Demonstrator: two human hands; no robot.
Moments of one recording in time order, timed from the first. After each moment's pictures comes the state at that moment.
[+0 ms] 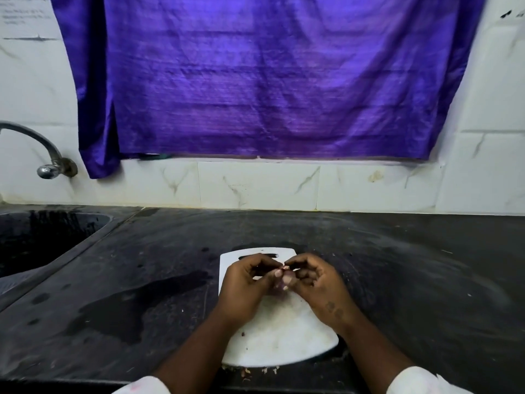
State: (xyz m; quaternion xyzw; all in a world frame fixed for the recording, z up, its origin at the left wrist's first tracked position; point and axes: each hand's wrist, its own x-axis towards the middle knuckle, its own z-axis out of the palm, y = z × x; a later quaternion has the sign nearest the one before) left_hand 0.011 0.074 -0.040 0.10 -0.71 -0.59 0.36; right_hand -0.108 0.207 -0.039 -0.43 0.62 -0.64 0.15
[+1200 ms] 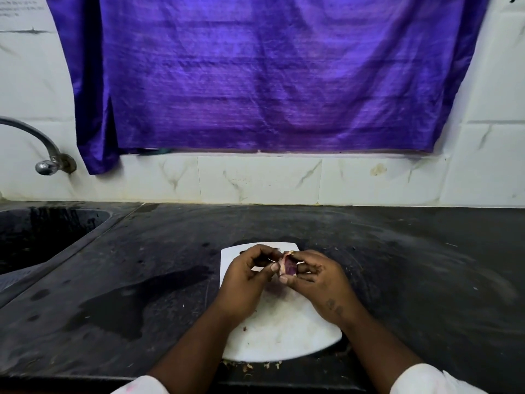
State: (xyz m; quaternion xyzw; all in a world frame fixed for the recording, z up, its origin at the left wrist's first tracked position) left_hand 0.014 0.067 -0.043 0.09 -0.76 -0.54 0.35; right_hand -0.112 0.200 -0.048 -0.44 0.62 -0.64 0.12
